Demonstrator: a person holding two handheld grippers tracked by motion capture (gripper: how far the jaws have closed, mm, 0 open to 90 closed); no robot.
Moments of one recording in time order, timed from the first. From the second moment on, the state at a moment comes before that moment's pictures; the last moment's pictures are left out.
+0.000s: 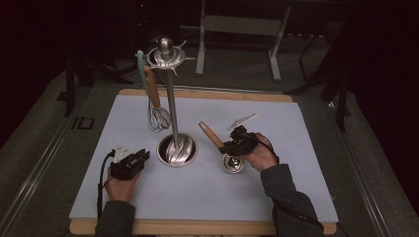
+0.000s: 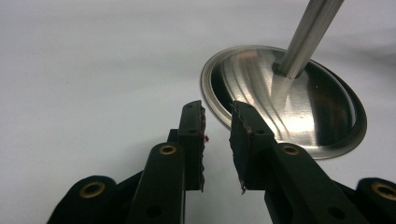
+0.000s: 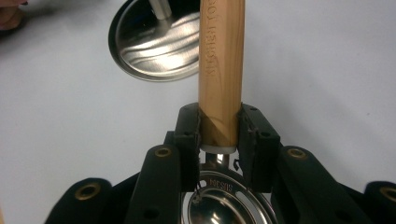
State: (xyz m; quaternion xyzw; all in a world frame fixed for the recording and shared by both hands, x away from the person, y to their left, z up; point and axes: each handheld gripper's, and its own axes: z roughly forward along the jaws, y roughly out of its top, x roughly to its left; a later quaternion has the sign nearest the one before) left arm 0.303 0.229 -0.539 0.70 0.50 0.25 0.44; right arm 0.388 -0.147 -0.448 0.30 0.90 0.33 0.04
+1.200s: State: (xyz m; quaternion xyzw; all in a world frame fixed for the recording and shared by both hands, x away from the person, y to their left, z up) left arm 0.303 0.229 -0.539 0.70 0.50 0.25 0.44; right arm 0.366 -0.140 -0.424 0.27 0.88 0.38 0.08
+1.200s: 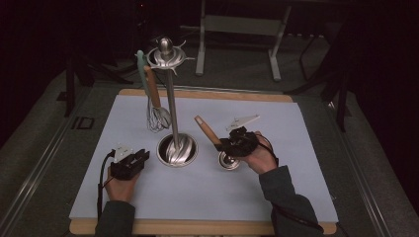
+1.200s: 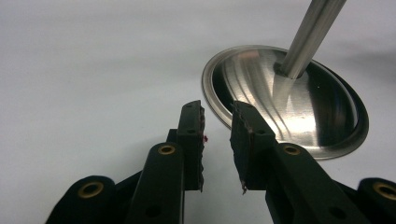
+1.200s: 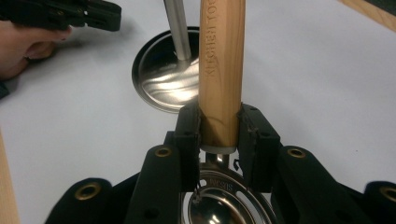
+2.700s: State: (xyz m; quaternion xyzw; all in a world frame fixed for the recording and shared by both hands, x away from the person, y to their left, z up) left arm 0.303 0.229 -0.539 0.70 0.50 0.25 0.44; right arm 0.350 -0.132 -0.383 0.22 0.86 0.45 0.10
